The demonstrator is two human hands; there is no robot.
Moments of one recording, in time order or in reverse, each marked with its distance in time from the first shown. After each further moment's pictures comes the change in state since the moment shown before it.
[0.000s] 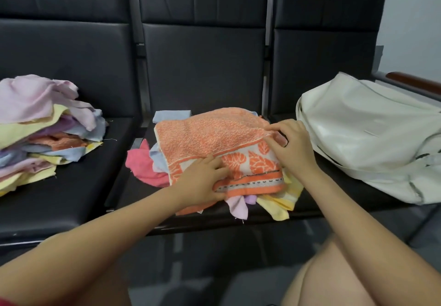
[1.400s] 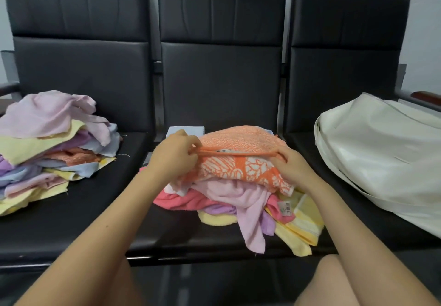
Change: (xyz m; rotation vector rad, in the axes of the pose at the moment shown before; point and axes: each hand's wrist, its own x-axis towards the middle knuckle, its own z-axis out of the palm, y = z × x) left_hand 0.013 -0.070 -0.083 -0.050 0.122 -0.594; right_hand 0.037 0.000 0.033 0.195 -0.360 0.289
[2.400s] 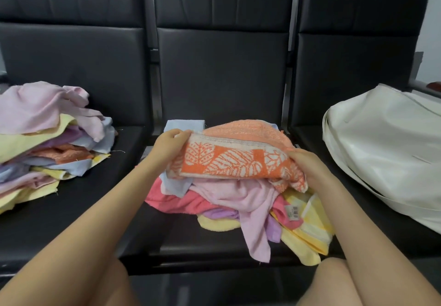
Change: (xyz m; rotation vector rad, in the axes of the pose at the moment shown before) left_hand 0.045 -0.037 0.037 -0.699 -0.038 -0.508; right_hand 0.028 0.022 0.001 0.551 0.041 0.541
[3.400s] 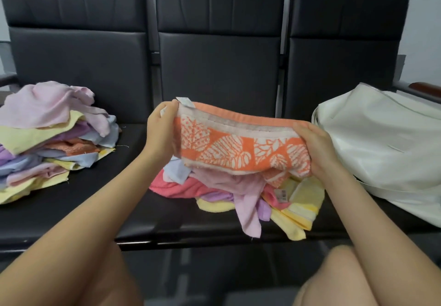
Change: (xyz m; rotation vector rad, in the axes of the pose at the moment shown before) left_hand -0.071 0.044 -0.013 -0.620 0.195 0.256; right_hand -0.069 -0.025 -0.020 0.183 0.033 -0.347
